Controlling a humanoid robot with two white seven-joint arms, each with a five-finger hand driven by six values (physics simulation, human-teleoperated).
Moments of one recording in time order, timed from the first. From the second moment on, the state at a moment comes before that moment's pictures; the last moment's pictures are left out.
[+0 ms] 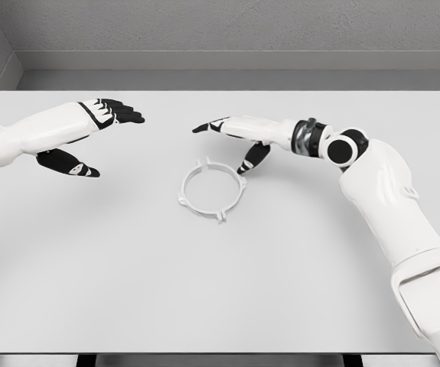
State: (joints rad) left arm -0.45 0.74 -0.28 -1.56 -0.15 -0.61 -0.61; right arm -0.83 -0.14 0.49 -0.77 0.49 -0.61 0.61
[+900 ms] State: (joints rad) left arm -0.45 0.74 -0.28 -1.56 -0.15 -0.61 -0.61; right arm -0.82 -0.19 0.48 -0.77 0.49 -0.61 0.61
